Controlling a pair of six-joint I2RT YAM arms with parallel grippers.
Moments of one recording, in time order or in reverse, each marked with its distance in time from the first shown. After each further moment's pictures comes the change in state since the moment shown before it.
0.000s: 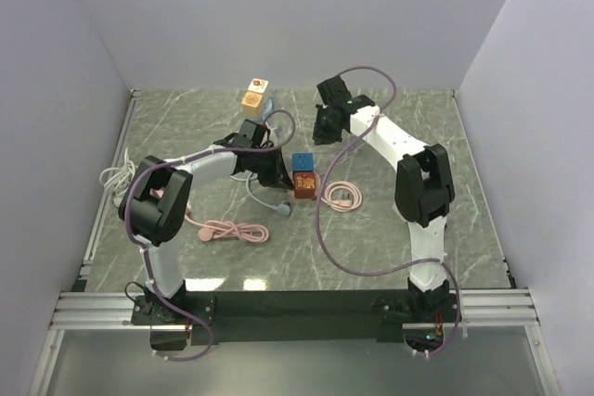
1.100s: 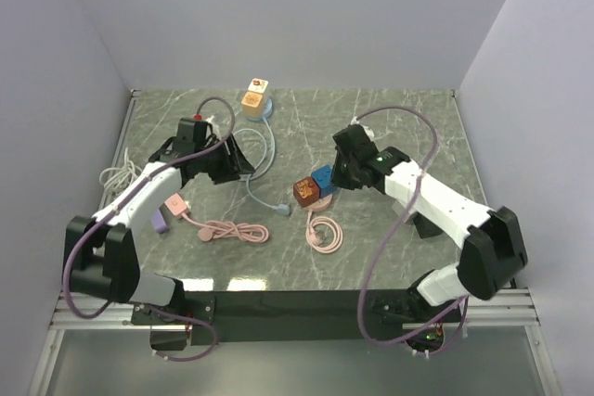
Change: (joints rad) left arm 0.249 -0.498 -0.233 -0.136 -0.146 -0.023; right arm 0.154 -0.647 -0.665 0.068 0.138 0.177
